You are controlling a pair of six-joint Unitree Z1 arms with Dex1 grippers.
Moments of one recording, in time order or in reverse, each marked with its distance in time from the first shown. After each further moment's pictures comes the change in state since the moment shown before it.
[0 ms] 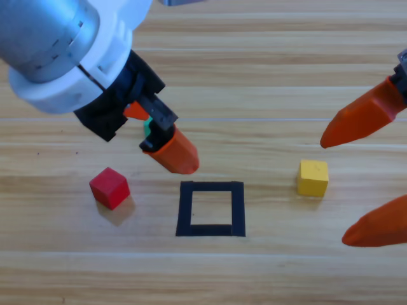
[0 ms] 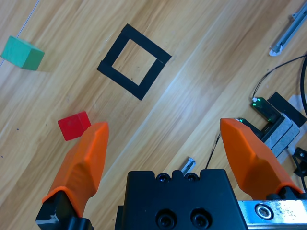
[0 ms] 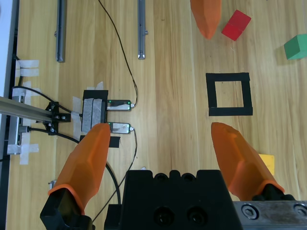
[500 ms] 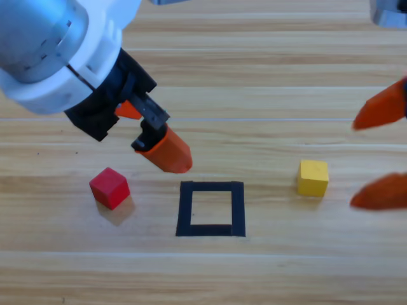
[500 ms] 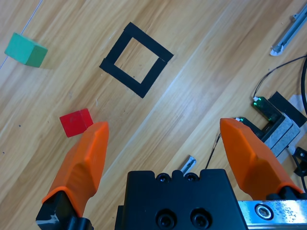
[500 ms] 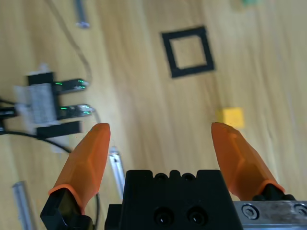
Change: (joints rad) arm 0 0.000 -0.020 0.013 0.000 0.010 -0.010; arm 1 0.002 0.000 0.044 0.000 -0.227 0.091
